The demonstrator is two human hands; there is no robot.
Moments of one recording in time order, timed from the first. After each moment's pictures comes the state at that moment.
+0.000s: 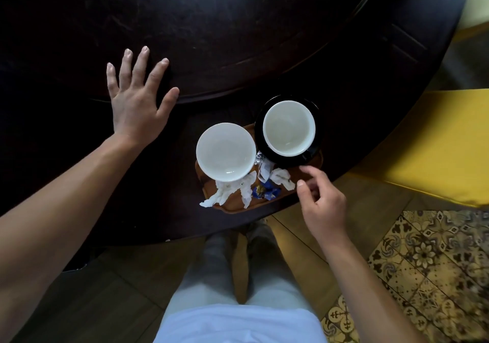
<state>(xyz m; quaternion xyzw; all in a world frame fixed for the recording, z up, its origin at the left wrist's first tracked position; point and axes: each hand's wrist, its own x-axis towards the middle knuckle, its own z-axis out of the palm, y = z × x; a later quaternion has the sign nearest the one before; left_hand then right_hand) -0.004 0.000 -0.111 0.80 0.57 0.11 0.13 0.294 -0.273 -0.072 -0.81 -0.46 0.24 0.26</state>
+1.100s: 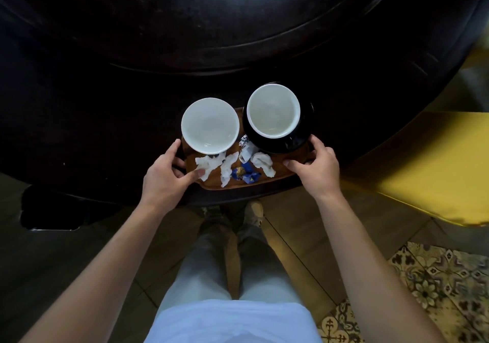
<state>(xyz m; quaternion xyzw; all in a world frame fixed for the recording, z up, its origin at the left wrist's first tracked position) 0.045 -0.216 -0.094 0.55 0.73 0.11 0.39 0.365 -0.232 -0.107 -0.81 -0.42 0.35 0.21</state>
